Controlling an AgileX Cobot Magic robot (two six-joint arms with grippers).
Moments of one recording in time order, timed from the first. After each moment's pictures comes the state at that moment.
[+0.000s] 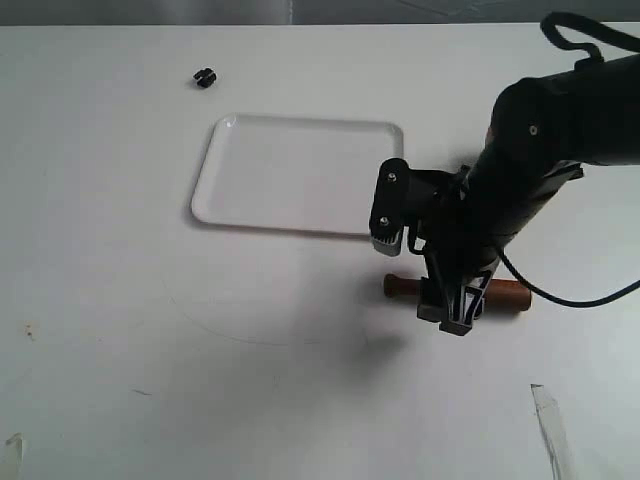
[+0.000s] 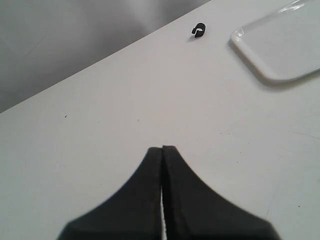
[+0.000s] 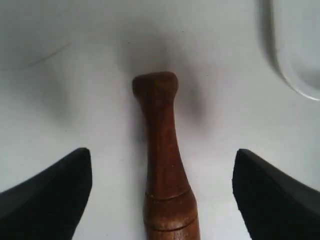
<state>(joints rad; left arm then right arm) 0.02 0.00 0.00 0.07 0.44 0.35 0.67 1.75 -0.89 0.16 0.67 -0.93</state>
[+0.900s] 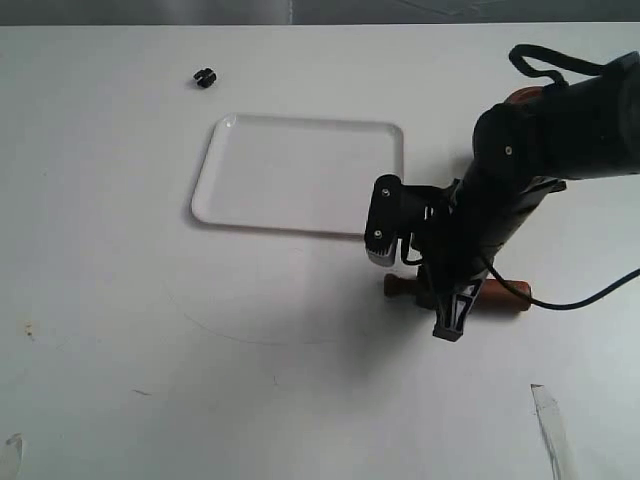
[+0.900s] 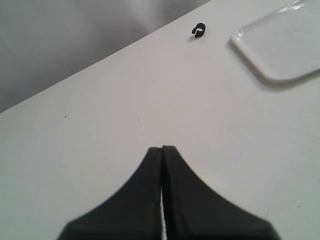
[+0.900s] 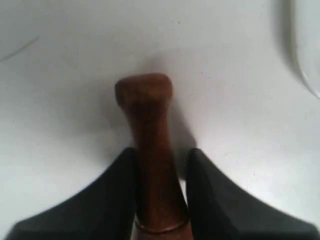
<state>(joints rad) 0.02 0.00 0.00 0.07 0.44 0.35 0.67 1.83 -0.89 0.15 0.61 -0.93</state>
